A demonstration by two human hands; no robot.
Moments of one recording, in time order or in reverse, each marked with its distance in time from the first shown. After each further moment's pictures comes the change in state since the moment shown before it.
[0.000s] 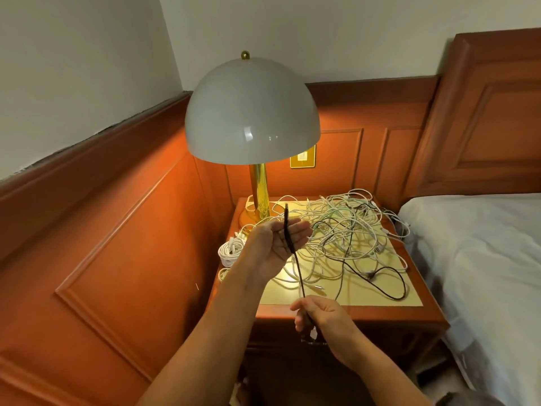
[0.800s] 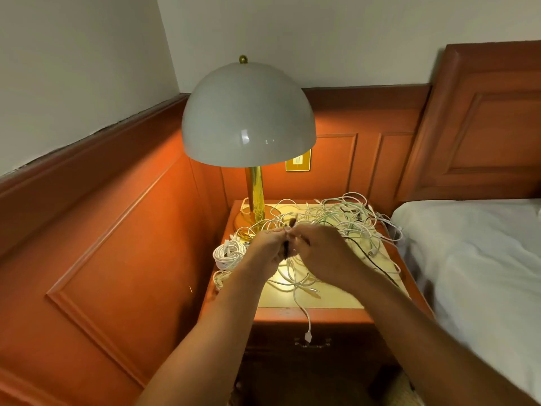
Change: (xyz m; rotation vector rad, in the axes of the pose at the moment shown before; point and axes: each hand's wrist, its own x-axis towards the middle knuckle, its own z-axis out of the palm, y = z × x) left_hand 0.029 -0.012 -0.013 0.358 0.083 0.056; right_hand 0.018 -0.132 -0.013 -0.839 0.206 -0.465
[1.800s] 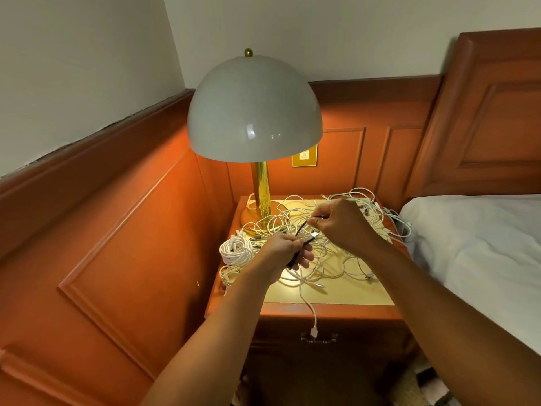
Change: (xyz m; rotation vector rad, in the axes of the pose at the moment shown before) left_hand -0.009 -0.010 -0.003 0.351 -0.082 -0.049; right_hand 0.040 0.046 -0.010 0.054 0.113 0.081
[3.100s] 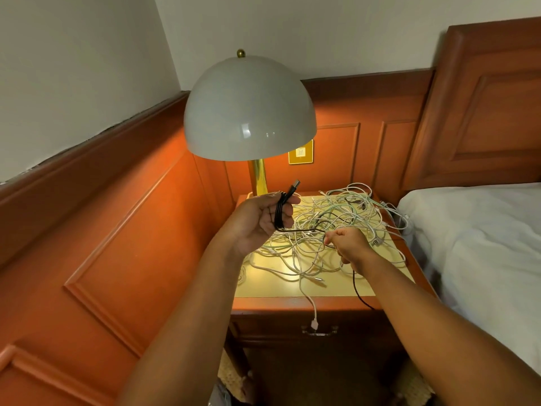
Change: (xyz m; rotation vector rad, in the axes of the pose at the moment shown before) left_hand -0.035 0.056 -0.026 -0.400 -0.144 0.183; right_hand -0.016 0.082 0.046 0.495 0.005 0.594
